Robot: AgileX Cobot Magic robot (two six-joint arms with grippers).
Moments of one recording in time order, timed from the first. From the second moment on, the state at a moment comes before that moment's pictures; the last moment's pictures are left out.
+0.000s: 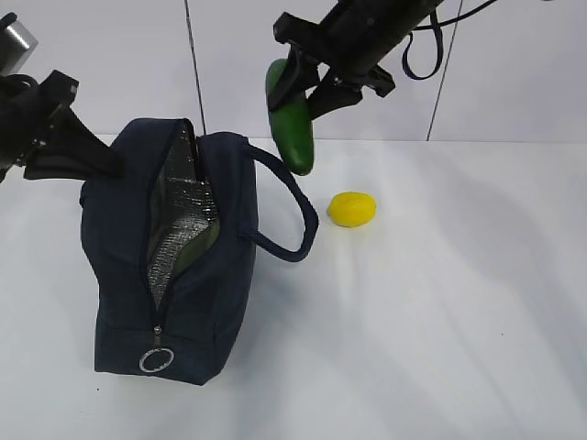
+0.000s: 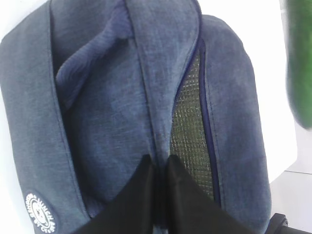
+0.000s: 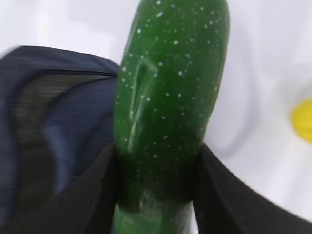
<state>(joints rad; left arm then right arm) -0.03 1.65 -1.12 -0.99 0.99 0.56 0.35 2.22 -2.19 0.58 1.23 -0.07</state>
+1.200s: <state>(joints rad) -0.03 1.65 -1.12 -0.99 0.97 0.56 0.48 2.21 -2.16 0.80 1.24 -0.17</state>
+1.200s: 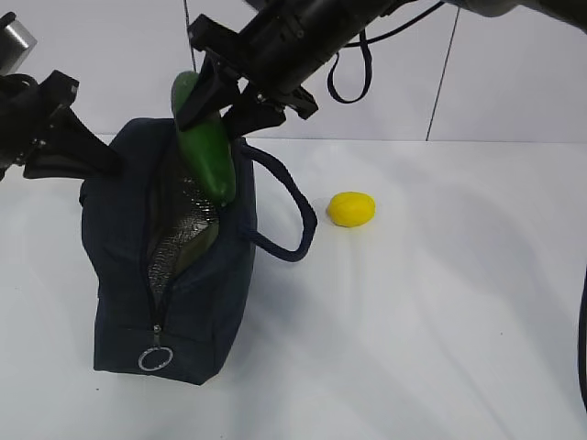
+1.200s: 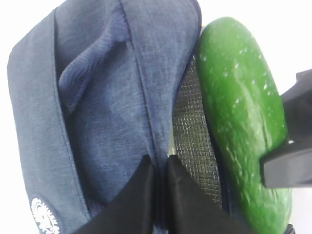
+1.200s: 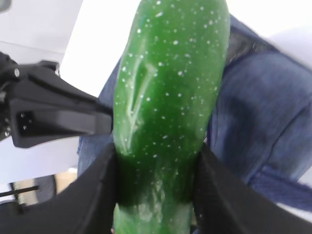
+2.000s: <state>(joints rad) -0.03 1.65 -1.12 -0.99 0.96 0.56 0.52 2.20 -2.05 0.82 1.23 -0.27</state>
